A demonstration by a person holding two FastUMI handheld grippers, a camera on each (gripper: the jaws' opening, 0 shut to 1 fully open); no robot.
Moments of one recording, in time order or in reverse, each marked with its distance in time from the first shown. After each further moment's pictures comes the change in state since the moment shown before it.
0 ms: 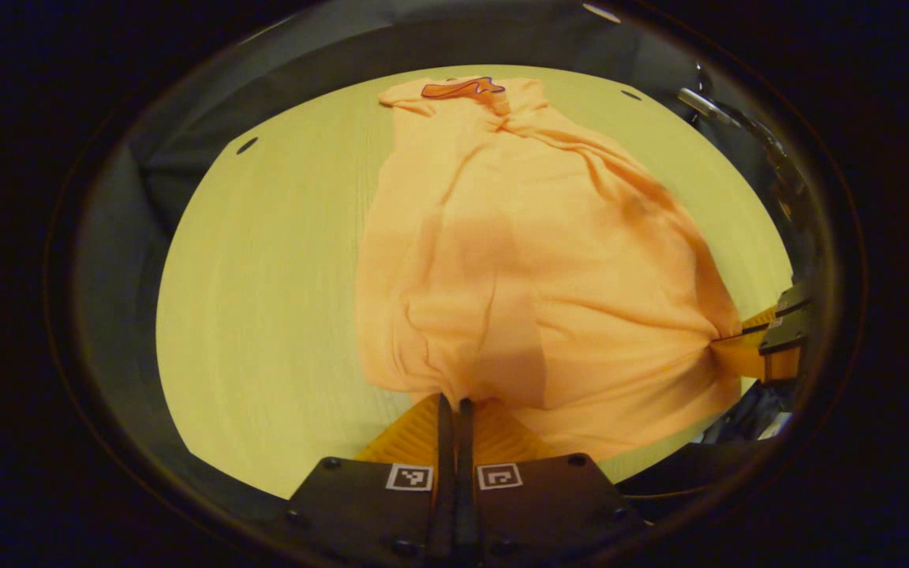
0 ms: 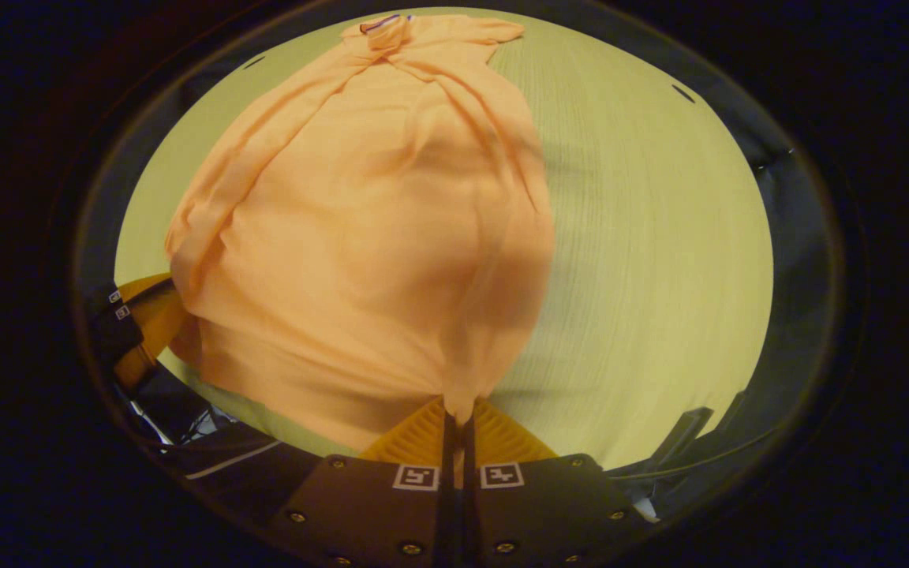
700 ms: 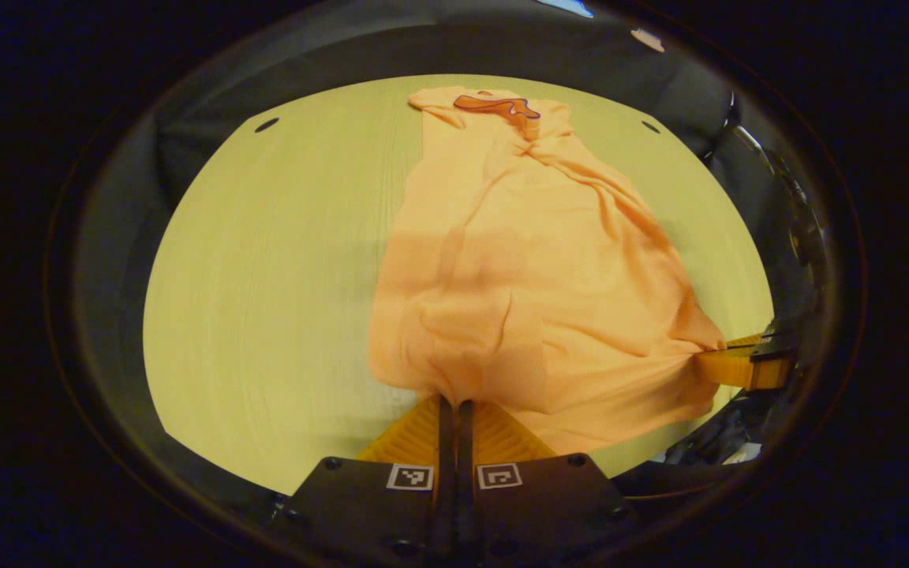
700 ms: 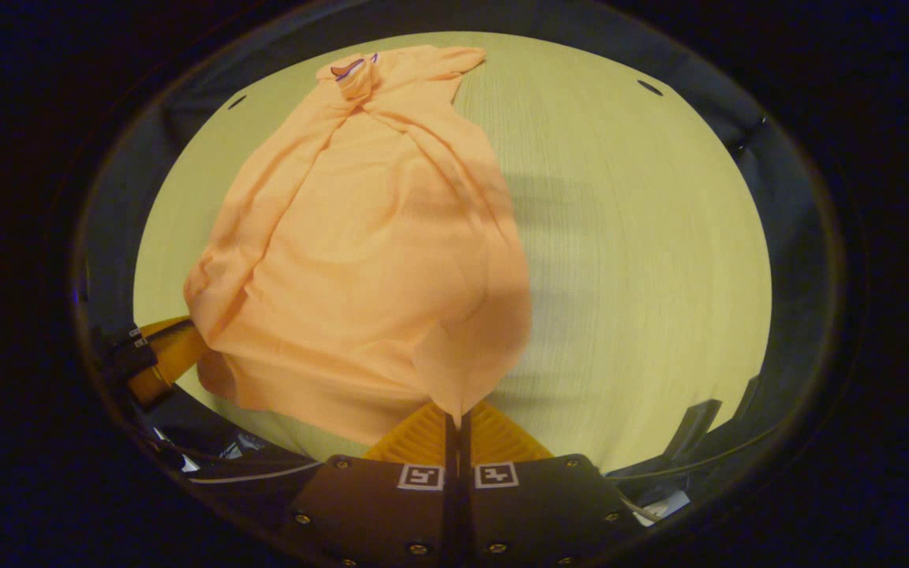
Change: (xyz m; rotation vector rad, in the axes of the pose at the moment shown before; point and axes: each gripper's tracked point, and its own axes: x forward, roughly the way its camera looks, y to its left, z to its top) left arm -0.027 0.012 0.024 -0.139 -0.043 -0.067; right arm -0.026 -0.002 0.030 0.121 -0.134 0.056
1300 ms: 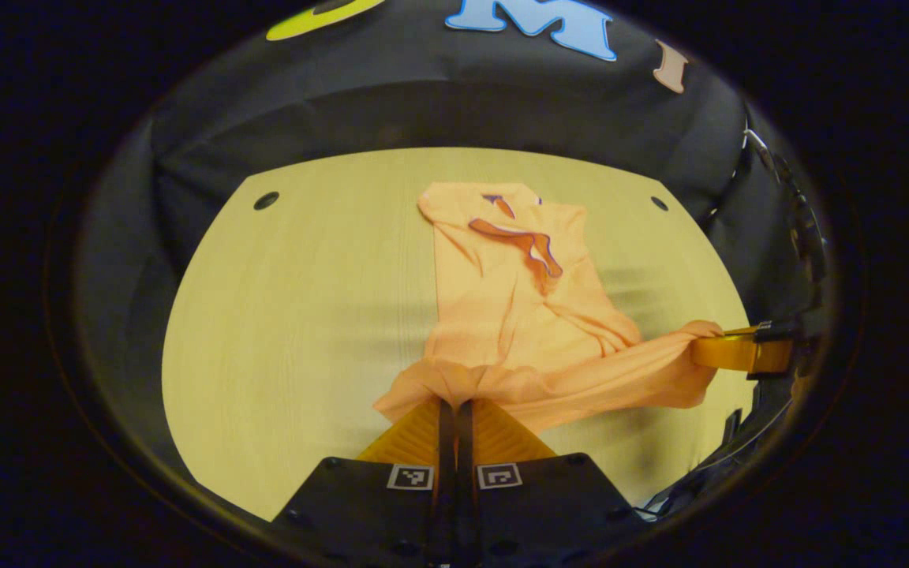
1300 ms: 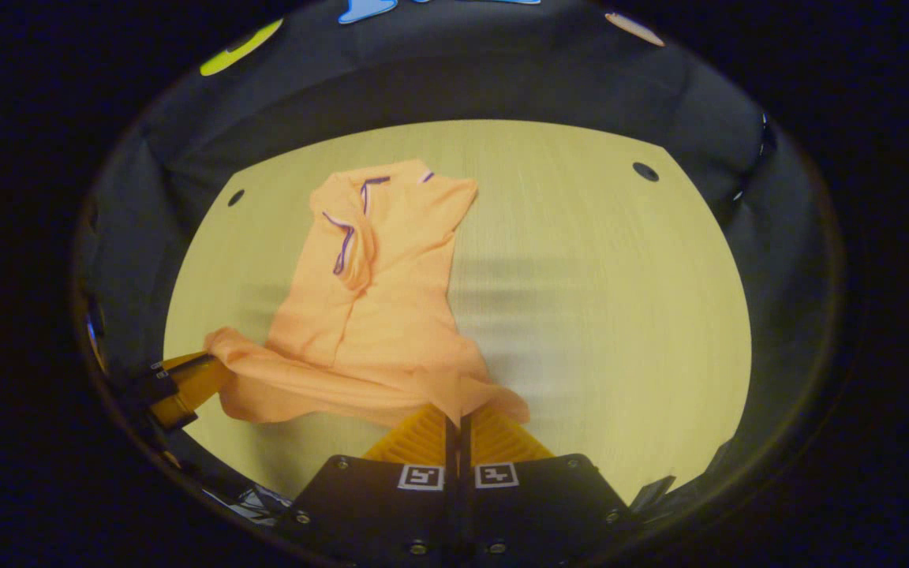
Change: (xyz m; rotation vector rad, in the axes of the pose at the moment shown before) left arm -0.018 0.014 0.185 -0.022 -0.231 -0.027; right arm -0.058 -0.008 0.182 0.044 -0.298 0.029
